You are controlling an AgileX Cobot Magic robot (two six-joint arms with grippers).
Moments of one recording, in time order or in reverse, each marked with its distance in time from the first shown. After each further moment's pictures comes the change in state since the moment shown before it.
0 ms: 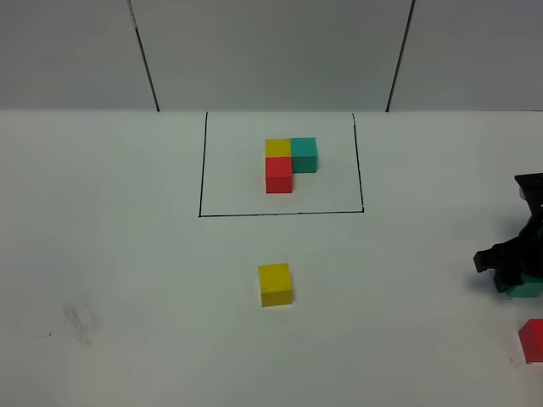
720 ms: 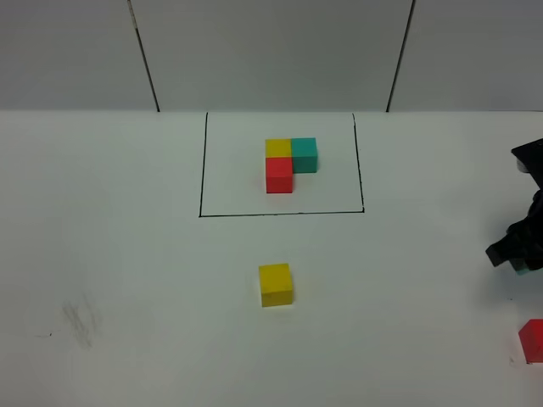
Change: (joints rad) left arm 0.000 0.000 0.000 0.000 0.000 0.000; right arm 0.064 -0.213 -0.001 0.006 0.124 -0.297
